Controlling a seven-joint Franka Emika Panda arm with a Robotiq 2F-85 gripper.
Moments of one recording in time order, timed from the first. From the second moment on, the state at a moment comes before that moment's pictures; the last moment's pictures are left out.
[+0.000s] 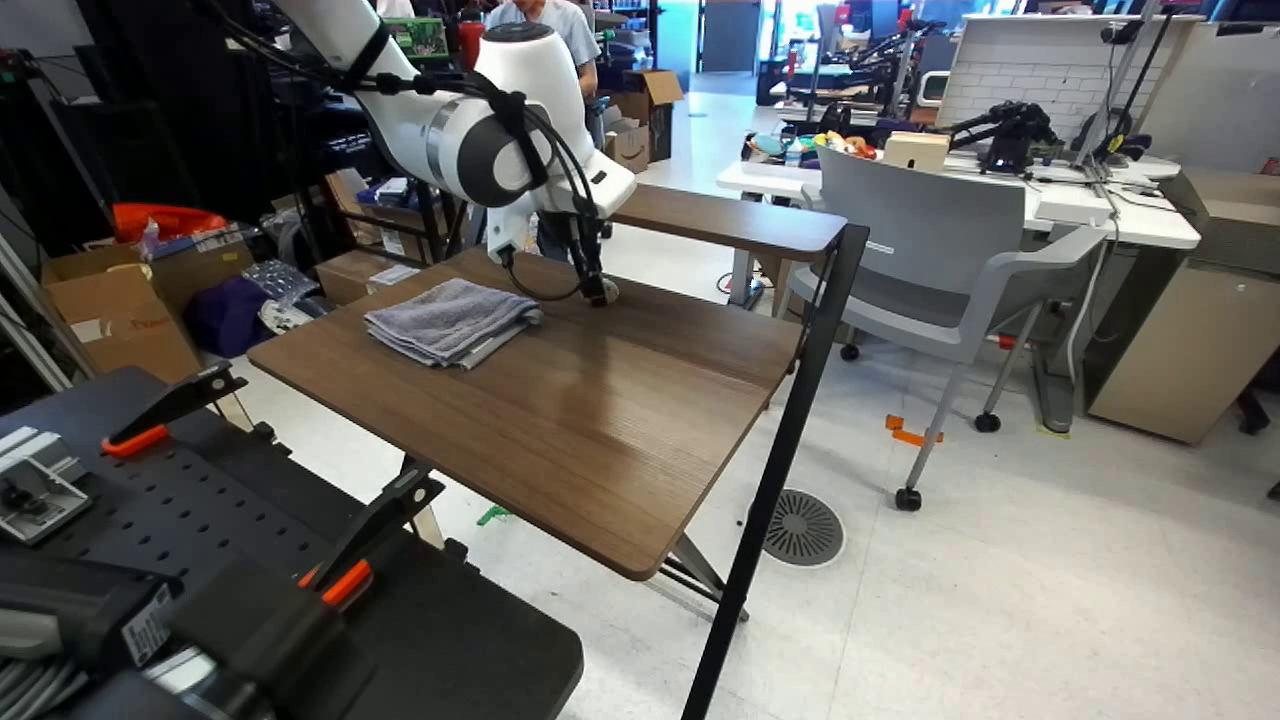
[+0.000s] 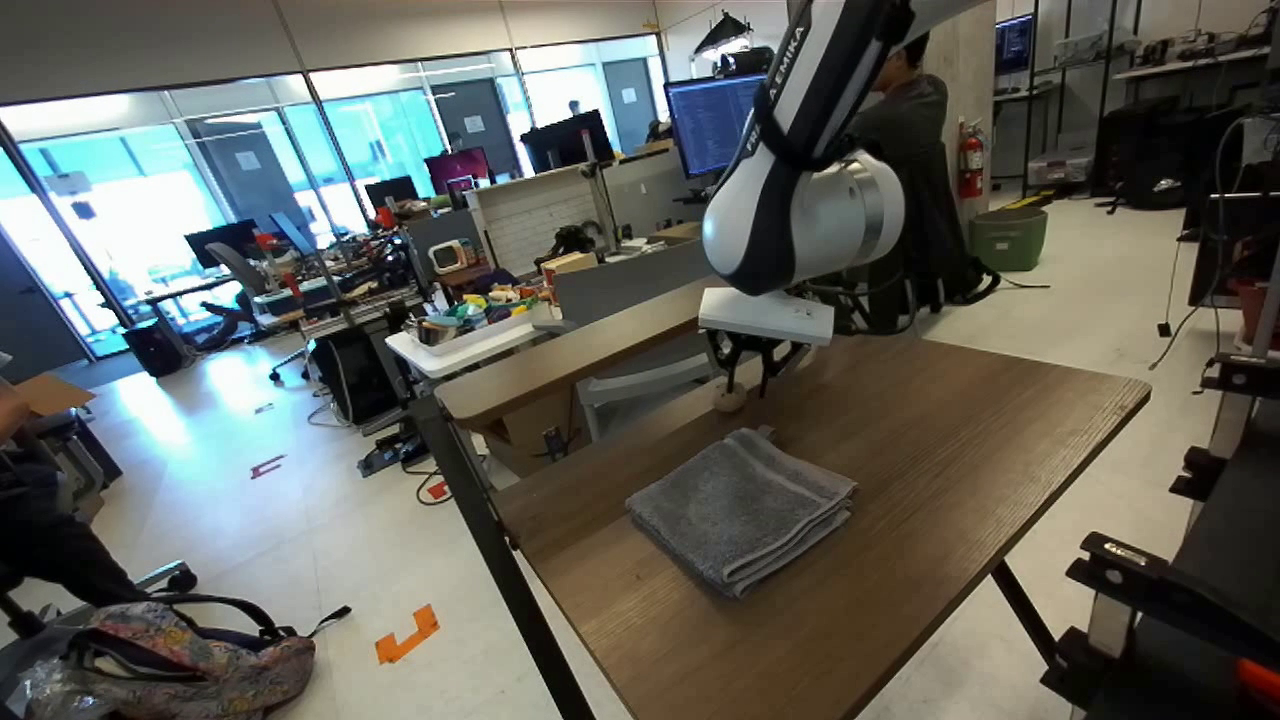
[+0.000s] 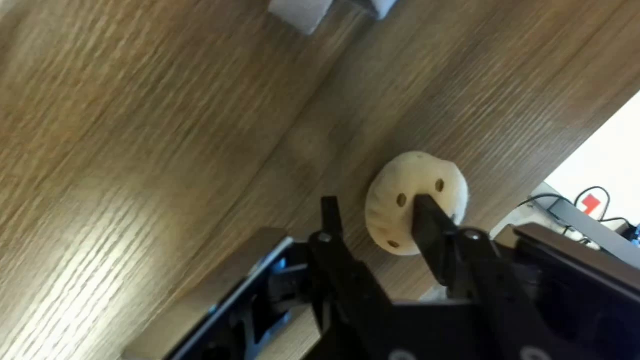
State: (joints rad) arm 0.10 1.07 -0.07 -1.47 0.24 2.88 0.69
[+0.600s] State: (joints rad) arm 0.12 0.82 -0.12 -1.72 0.24 2.80 0.66
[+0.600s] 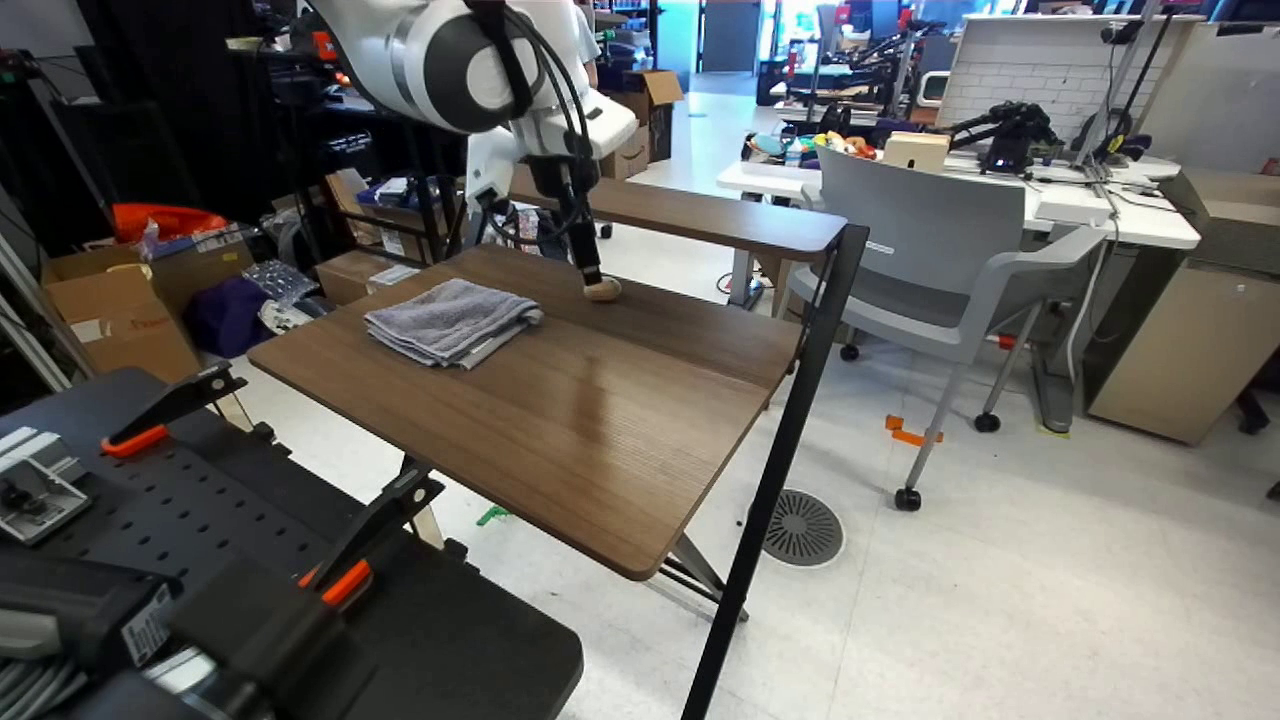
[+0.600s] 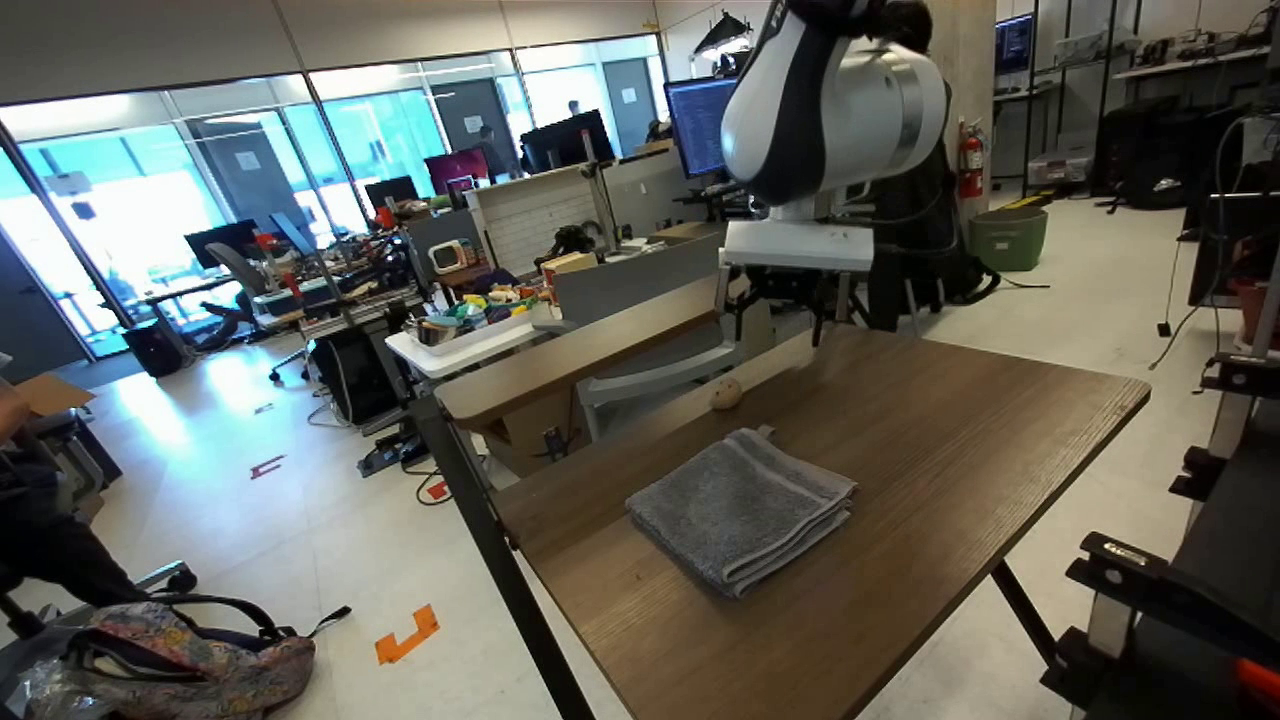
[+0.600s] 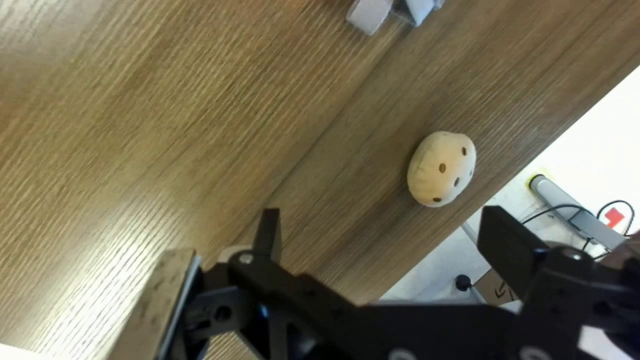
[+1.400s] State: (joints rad) arm 0.19 0.70 -0.17 -1.71 -0.05 2.21 0.65
